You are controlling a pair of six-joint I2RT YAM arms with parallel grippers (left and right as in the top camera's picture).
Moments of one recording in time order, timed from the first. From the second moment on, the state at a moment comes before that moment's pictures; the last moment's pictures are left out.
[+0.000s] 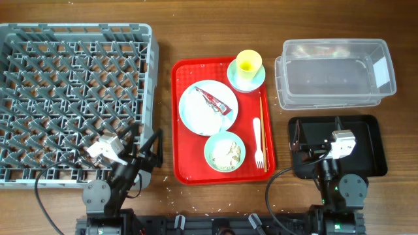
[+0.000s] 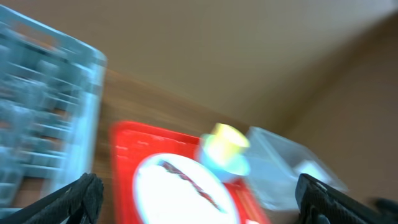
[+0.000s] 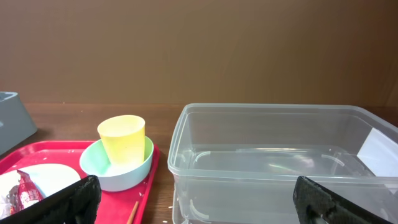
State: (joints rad) left arm 0.01 0.01 0.01 0.02 0.43 -0.61; right arm -0.05 0.02 0.01 0.00 -0.12 0.01
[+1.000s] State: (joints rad) left arm -0.27 1.28 1.30 -1.09 0.38 -0.34; right arm -0.05 0.03 0.01 0.00 -0.12 0.01
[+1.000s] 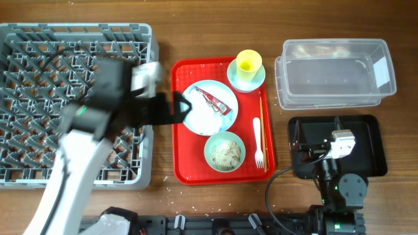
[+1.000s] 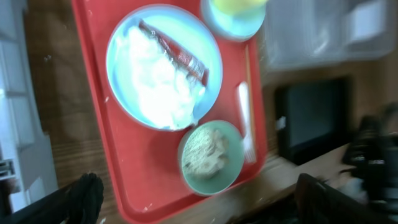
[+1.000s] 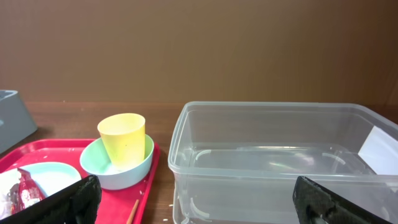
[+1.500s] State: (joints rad) left arm -0.16 1.44 1.37 -1.06 0.07 -0.41; right arm -0.05 0.03 0.01 0.00 -0.12 0.01
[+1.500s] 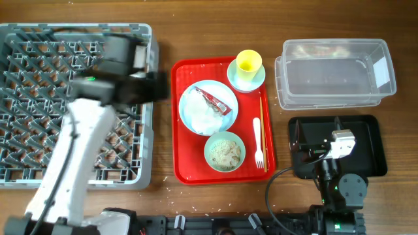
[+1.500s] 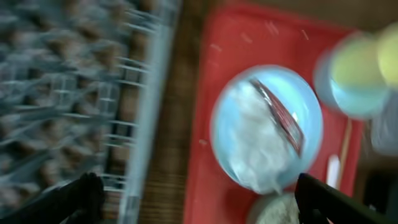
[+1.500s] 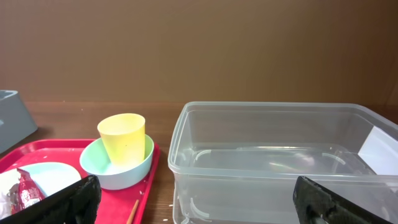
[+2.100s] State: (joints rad) left arm 0.22 1.40 1.38 -1.12 0.08 -0.49; right arm -0.05 0.07 0.08 0.50 -0.45 0.98
